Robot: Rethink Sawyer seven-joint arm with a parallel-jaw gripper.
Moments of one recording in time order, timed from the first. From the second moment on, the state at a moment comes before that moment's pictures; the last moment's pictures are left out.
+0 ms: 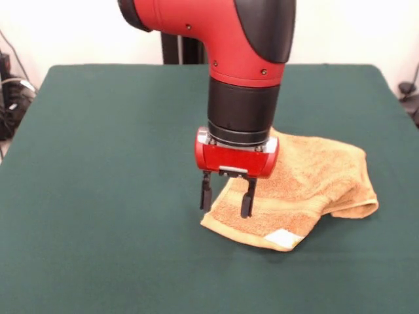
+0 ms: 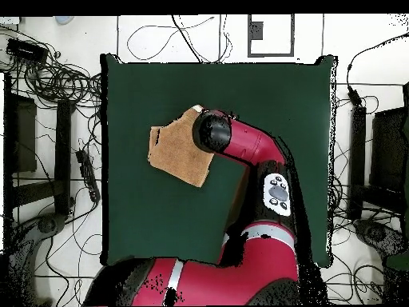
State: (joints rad) arm -0.08 -0.32 -0.14 1.33 0.25 0.32 1.58
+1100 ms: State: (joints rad) arm -0.12 -0.28 -0.05 1.34 0.21 0.25 1.58
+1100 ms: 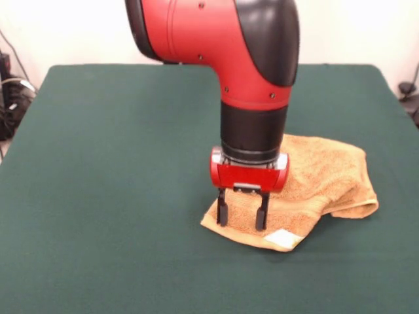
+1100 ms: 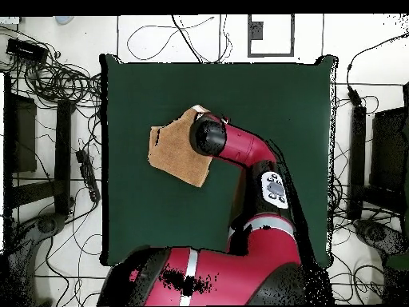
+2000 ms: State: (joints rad) arm -0.13 -0.26 -0.04 1.34 0.21 0.21 1.58
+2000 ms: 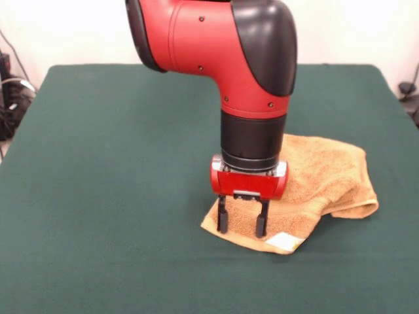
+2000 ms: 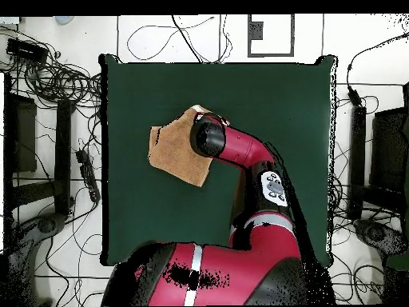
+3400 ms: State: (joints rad) arm -0.14 -0.28 -0.03 1.29 0.16 0.34 1.58
